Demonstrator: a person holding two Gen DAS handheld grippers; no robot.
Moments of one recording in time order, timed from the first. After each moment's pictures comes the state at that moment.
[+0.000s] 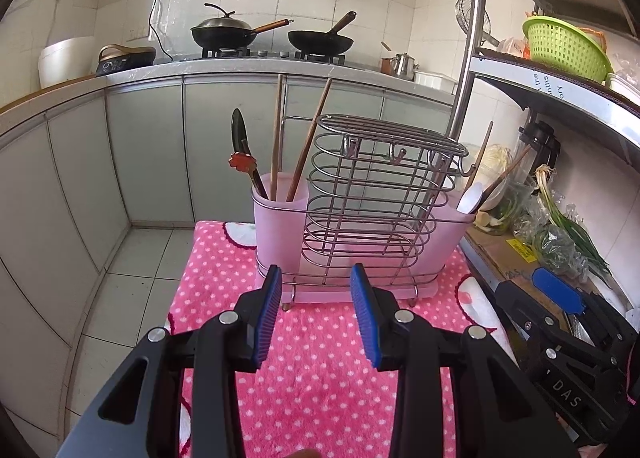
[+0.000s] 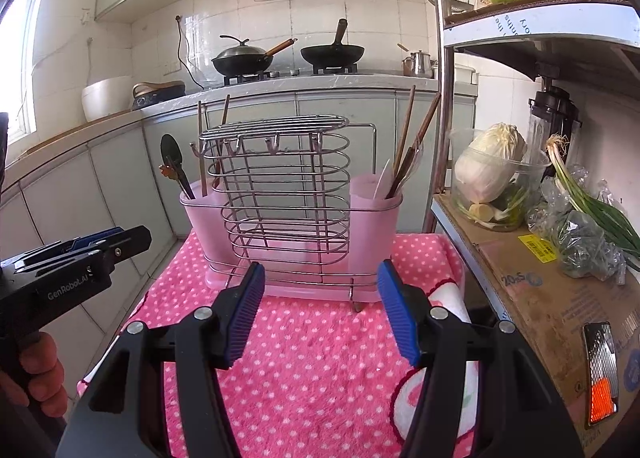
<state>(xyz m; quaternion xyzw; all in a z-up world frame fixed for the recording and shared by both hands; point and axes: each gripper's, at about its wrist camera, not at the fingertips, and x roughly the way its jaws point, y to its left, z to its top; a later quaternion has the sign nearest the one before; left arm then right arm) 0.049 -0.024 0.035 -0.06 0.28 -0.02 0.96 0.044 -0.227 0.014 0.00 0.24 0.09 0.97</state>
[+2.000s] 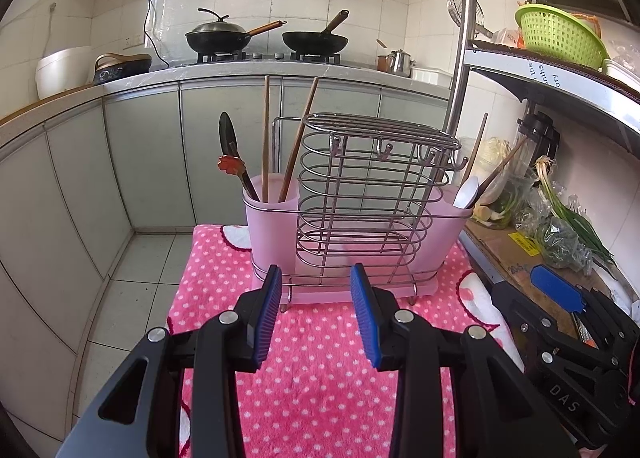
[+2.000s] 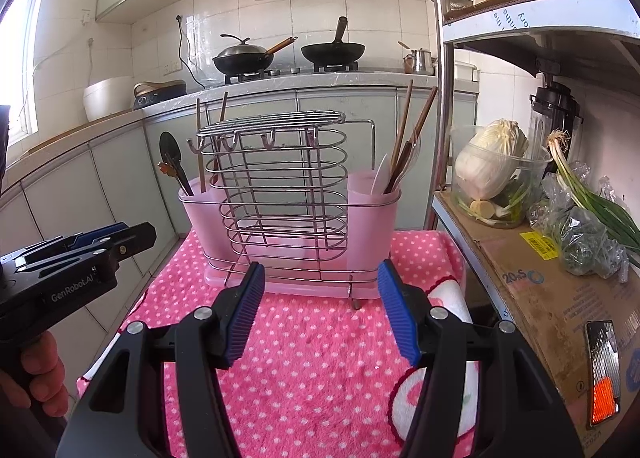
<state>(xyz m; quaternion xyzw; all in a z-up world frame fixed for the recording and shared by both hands) 0.050 -0.034 0.035 -0.04 0.28 -0.02 0.96 0.044 -0.231 0.012 0.00 0.24 0.10 0.97</state>
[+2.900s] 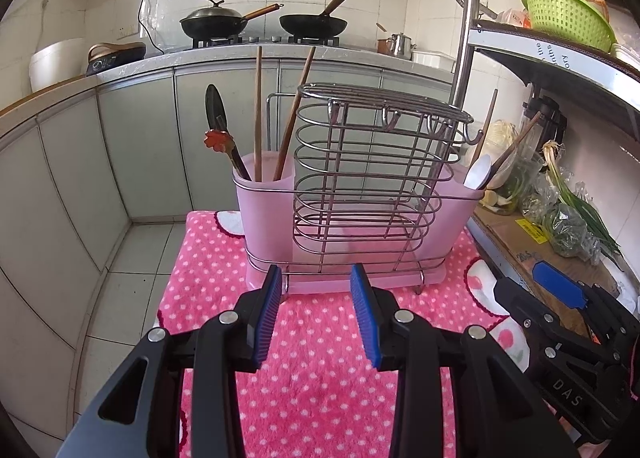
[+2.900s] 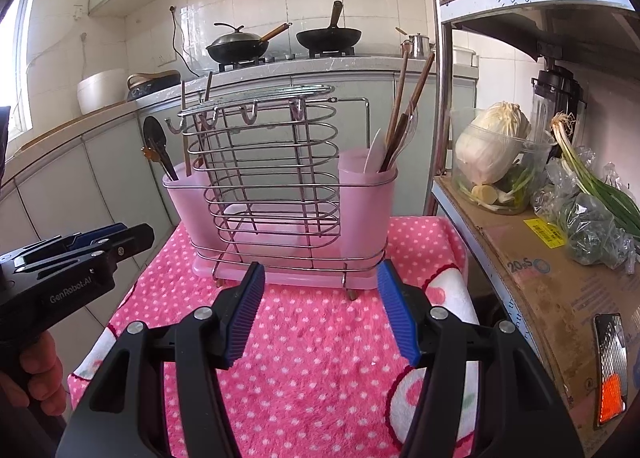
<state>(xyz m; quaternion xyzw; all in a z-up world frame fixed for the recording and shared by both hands) 0.072 -0.035 0.014 -0.03 0.30 -0.03 0.95 0.066 -0.239 -0.010 0.00 0.27 0.09 0.96</state>
